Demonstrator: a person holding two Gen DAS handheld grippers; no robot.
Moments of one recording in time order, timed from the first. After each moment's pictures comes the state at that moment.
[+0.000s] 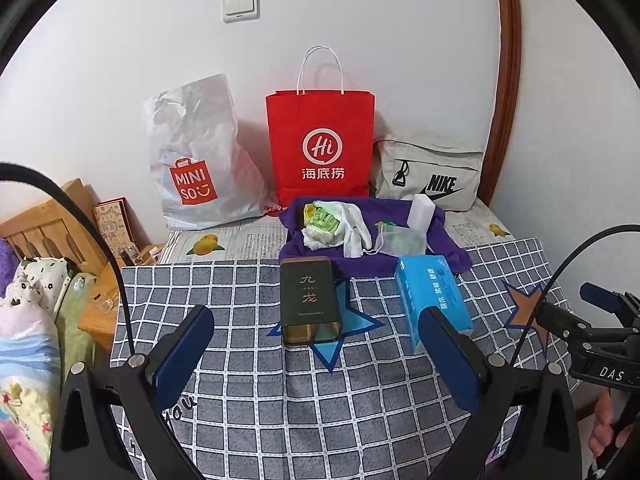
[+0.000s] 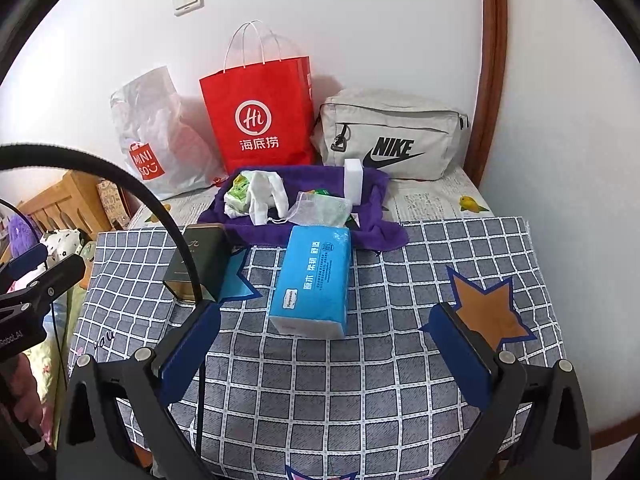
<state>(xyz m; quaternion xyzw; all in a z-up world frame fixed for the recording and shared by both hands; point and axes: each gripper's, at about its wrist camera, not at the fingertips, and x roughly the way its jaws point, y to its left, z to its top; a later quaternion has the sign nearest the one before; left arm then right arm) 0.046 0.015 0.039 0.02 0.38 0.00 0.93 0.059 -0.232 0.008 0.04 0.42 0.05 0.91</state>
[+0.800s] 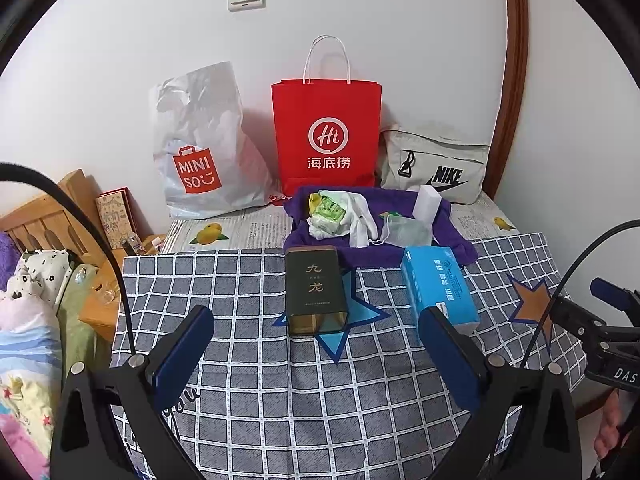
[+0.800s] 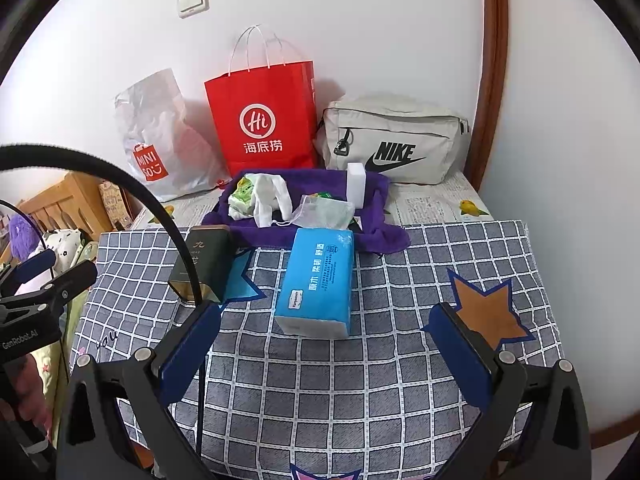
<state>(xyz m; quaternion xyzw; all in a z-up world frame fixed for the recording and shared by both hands) 0.045 0.020 0.034 0.01 0.39 0.01 0.92 0.052 -0.226 0.014 0.04 0.41 0.05 0.91</state>
